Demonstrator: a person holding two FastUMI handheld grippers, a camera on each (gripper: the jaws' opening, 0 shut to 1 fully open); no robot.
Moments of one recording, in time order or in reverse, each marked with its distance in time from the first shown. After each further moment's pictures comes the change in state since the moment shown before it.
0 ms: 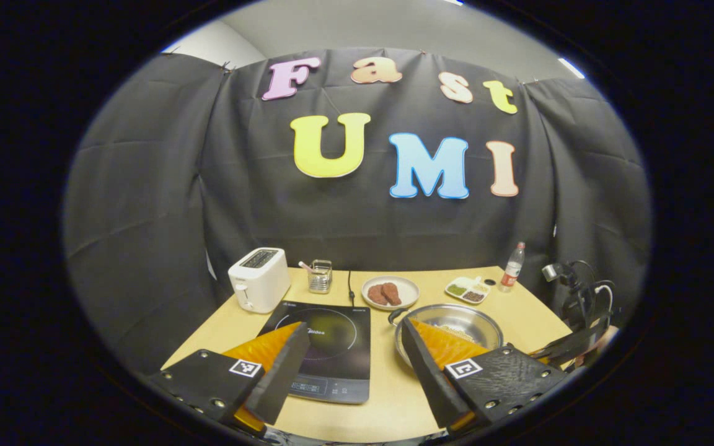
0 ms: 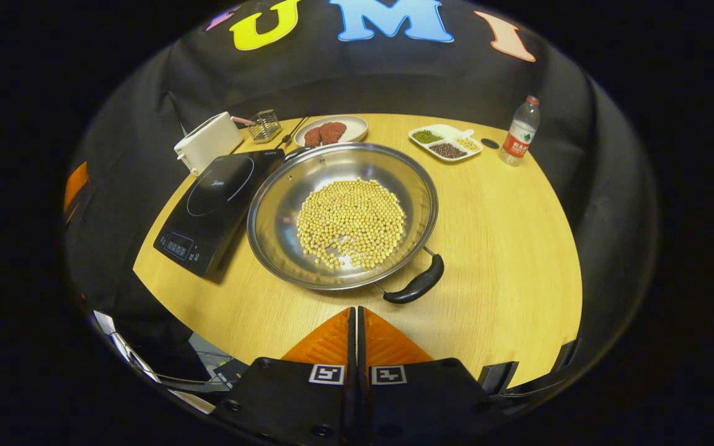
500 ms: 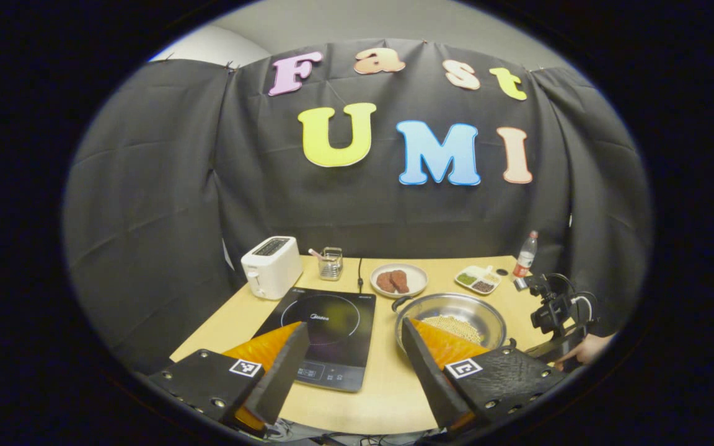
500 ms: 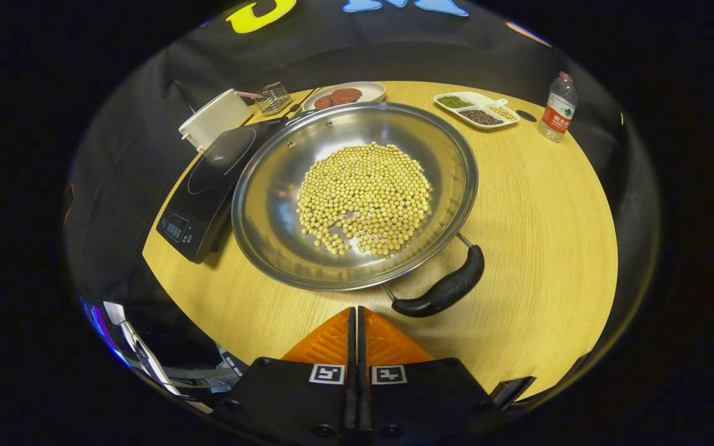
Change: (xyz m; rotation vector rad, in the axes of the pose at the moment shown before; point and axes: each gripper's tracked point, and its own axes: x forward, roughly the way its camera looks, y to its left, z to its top) left arm -0.015 -0.027 -0.011 0.012 0.060 0.105; right arm 0.053 -0.011 -0.001 -0.033 0.102 0.084
